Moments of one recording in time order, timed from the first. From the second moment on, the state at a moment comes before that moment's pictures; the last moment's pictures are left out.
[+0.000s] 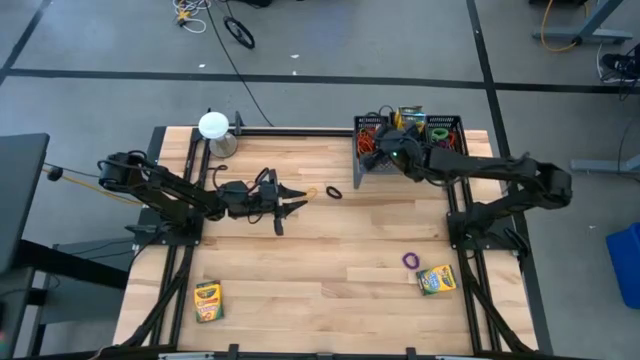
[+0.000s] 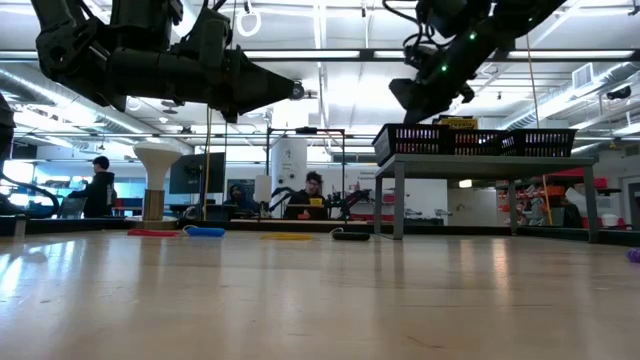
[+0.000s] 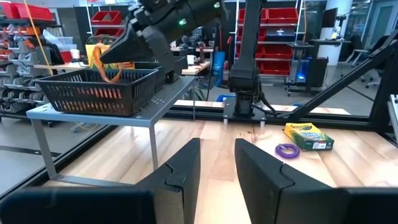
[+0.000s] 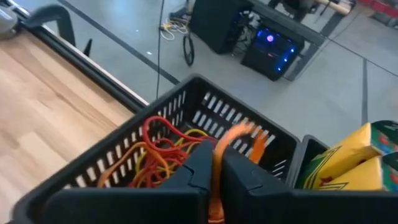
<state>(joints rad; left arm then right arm) -0.01 1.43 0.36 1.12 -0.21 0.03 -0.33 1.32 0.91 -0.17 0.67 0.09</state>
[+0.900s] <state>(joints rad) -0.01 1.43 0.36 1.10 -0.21 0.03 -0.08 1.12 0.91 -0.33 0.67 0.09</state>
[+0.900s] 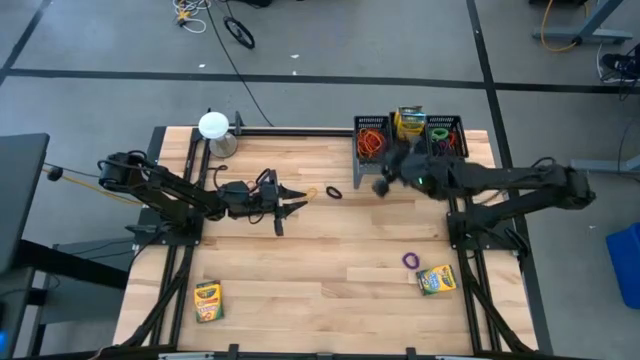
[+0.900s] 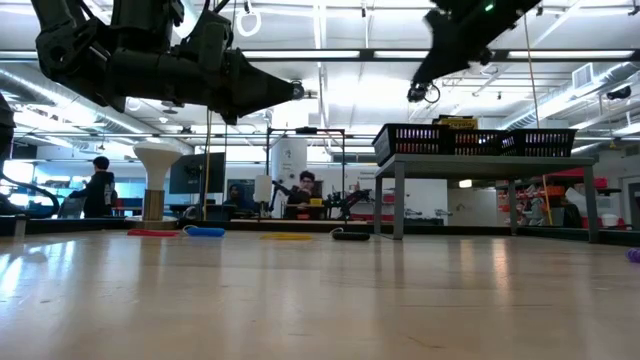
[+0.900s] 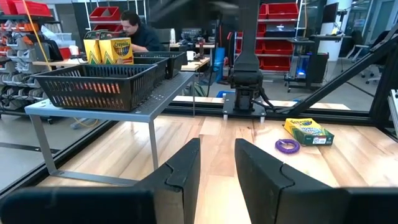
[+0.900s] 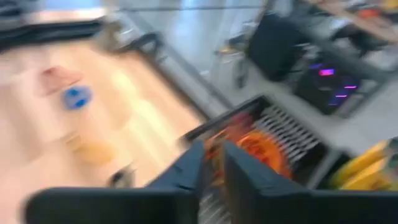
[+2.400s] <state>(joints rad) 0.03 1.38 0.76 -0.41 -0.34 -0.21 0.42 1.49 0.52 0.38 0.67 0.25</state>
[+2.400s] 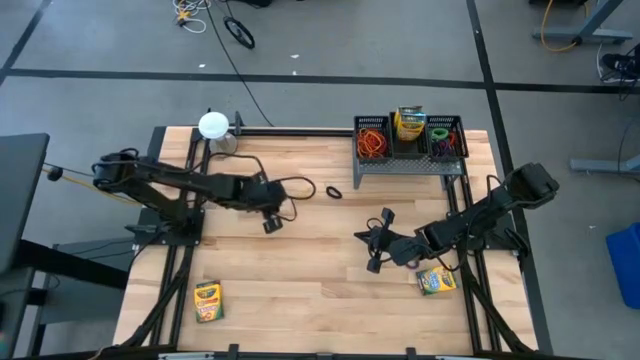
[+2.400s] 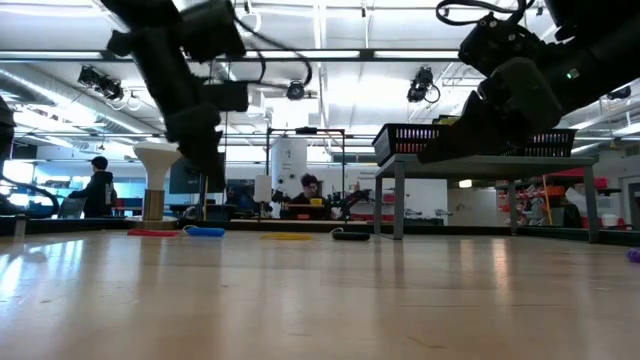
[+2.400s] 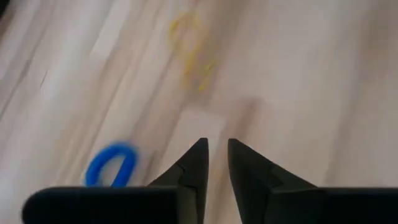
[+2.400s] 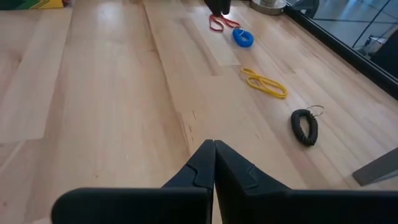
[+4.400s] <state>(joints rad) -0.07 1.85 0.87 0.20 0.03 -0.18 0.42 1.49 0.52 0.40 0.67 0.25</state>
